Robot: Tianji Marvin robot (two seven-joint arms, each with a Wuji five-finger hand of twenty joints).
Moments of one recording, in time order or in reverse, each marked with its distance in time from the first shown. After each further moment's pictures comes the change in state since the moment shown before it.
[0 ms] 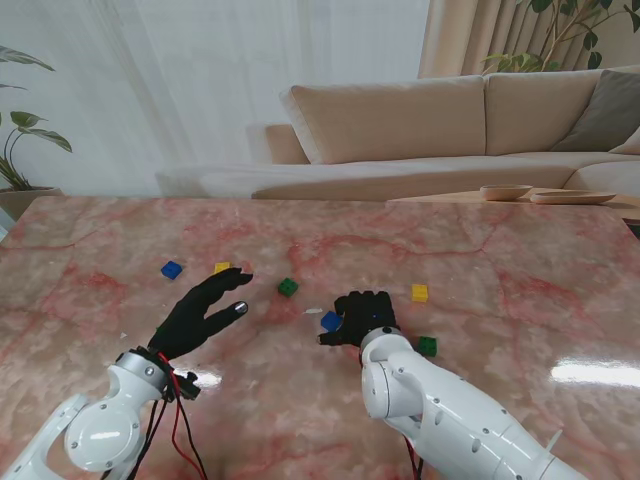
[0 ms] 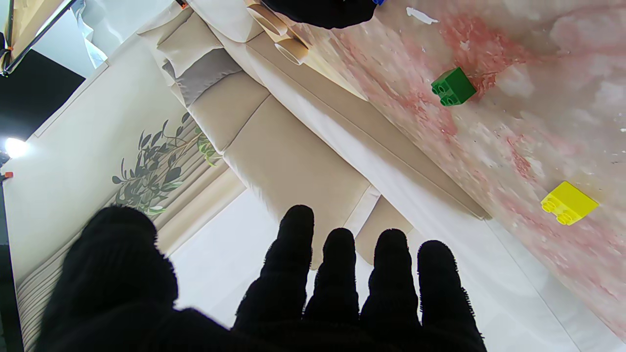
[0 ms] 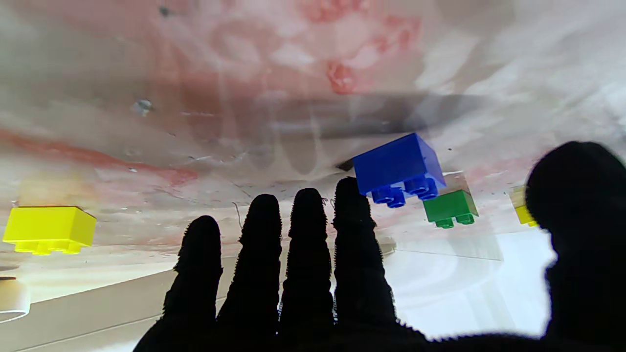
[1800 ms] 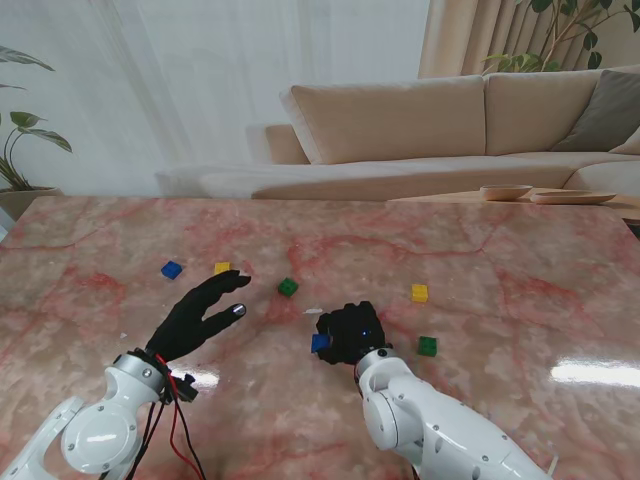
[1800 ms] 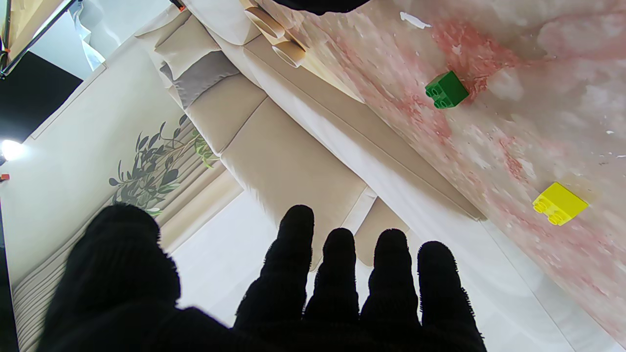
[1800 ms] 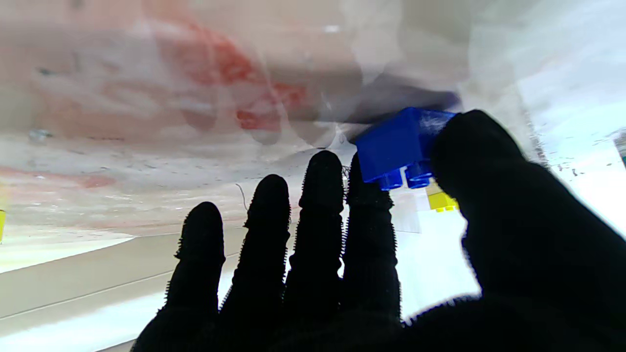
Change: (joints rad) left arm 0.009 0.002 -0.010 0.000 0.000 -0.004 -0.008; right arm -0.083 -0.002 0.013 0.017 -0.083 -0.194 -0.169; left_hand 0.015 0.000 0.000 0.000 0.000 0.000 0.000 0.000 0.000 0.000 0.000 0.000 0.000 0.000 0.000 0.000 0.000 0.000 -0.012 -0.008; right_hand 0.312 -0.036 0.122 -0.161 0.201 -0.134 0.210 -0.151 0.343 -0.094 0.065 0.035 0.161 -0.051 0.134 0.048 0.091 -0.011 0.151 0.000
